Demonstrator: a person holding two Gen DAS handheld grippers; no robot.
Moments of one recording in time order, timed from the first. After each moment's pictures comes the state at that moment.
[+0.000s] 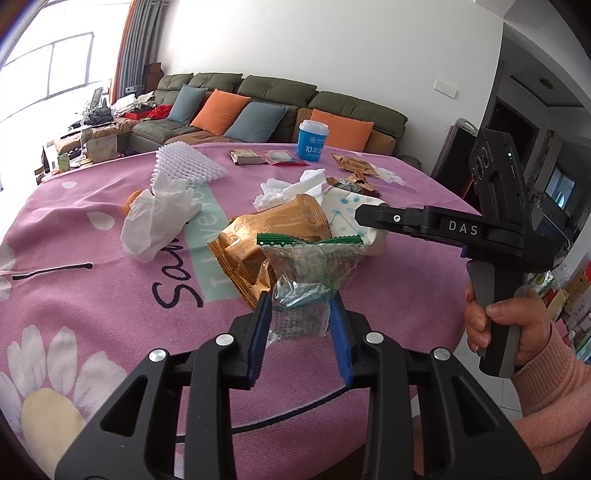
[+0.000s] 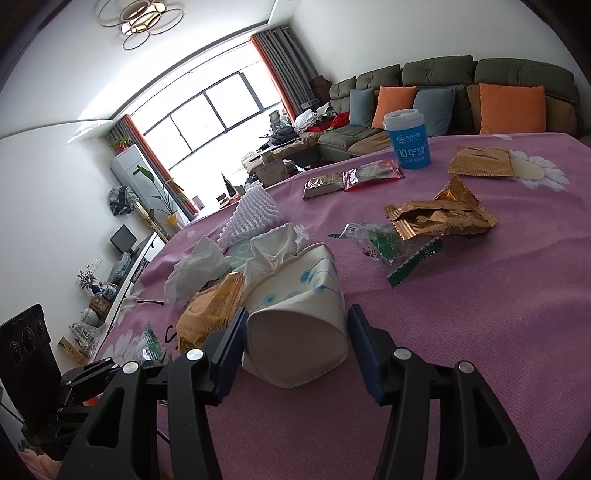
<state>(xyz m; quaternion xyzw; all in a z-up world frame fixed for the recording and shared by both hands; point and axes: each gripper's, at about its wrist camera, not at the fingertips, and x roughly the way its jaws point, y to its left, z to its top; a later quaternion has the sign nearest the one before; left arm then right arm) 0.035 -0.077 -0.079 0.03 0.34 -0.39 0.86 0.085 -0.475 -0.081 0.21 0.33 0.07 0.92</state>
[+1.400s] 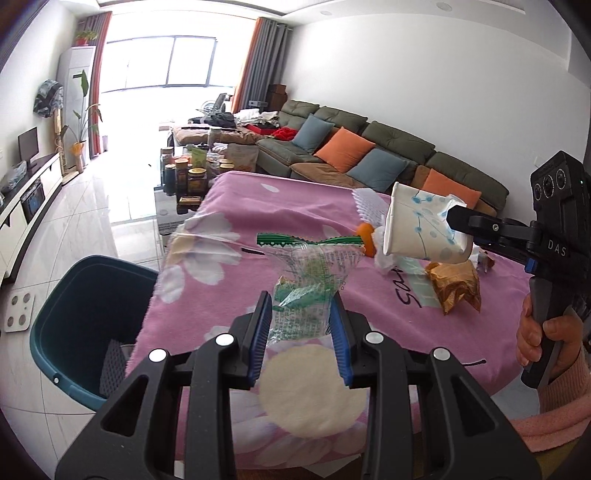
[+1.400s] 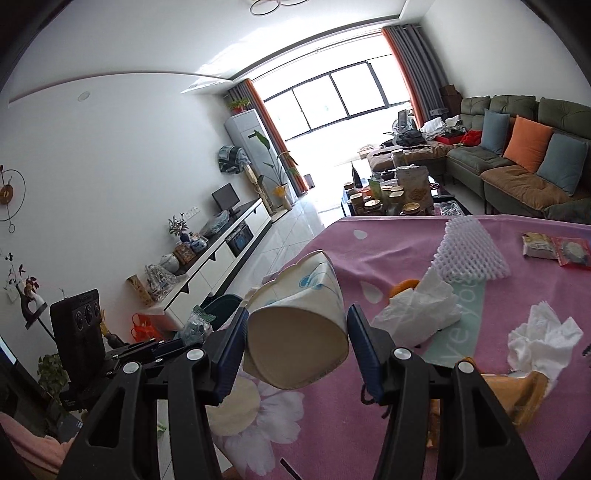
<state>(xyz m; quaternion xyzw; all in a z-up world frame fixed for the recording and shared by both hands) 0.027 0.137 -0.040 -0.06 0.31 -0.16 0.94 0.140 -0.299 -0.013 0.13 0.29 0.31 0.90</state>
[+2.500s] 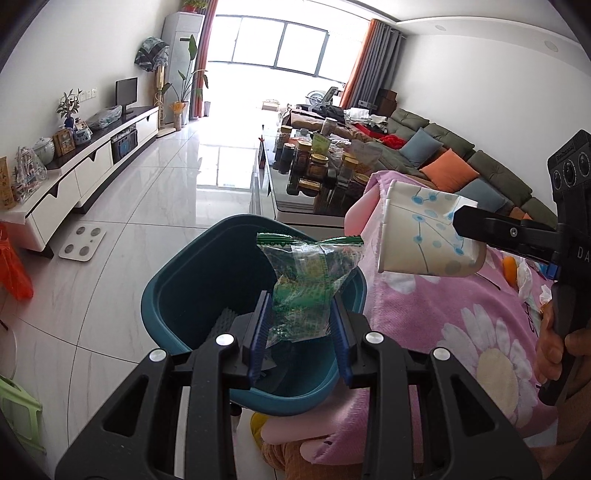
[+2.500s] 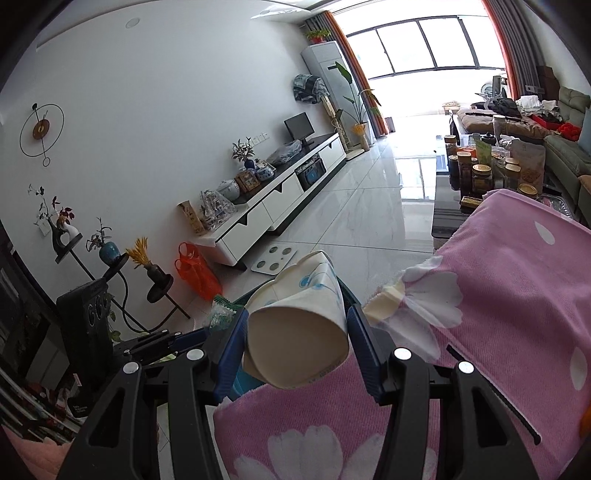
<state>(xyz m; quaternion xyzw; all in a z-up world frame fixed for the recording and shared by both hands) 0.037 0.303 -0.073 -0.13 0.34 0.03 0.93 0.209 -0.098 -0.031 0.04 0.37 0.45 0.81</state>
